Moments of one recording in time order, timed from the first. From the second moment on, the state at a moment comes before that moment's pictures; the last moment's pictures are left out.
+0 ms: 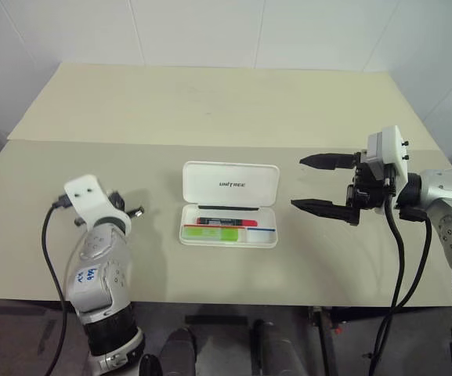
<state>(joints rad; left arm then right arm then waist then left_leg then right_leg) -0.35 0.06 0.40 -0.43 -0.21 0.78 0.16 -0.50 -0.82 -0.13 -0.24 0.59 0.52 1.13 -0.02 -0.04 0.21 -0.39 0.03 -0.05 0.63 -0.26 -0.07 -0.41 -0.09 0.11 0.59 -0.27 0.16</state>
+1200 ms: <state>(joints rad) -0.63 0.51 -0.20 -0.11 -0.48 0.57 -0.96 -0.05 -0.87 -0.48 -0.53 0.65 0.55 0.93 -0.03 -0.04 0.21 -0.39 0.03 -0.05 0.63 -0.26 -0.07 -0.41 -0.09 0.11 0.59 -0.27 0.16</state>
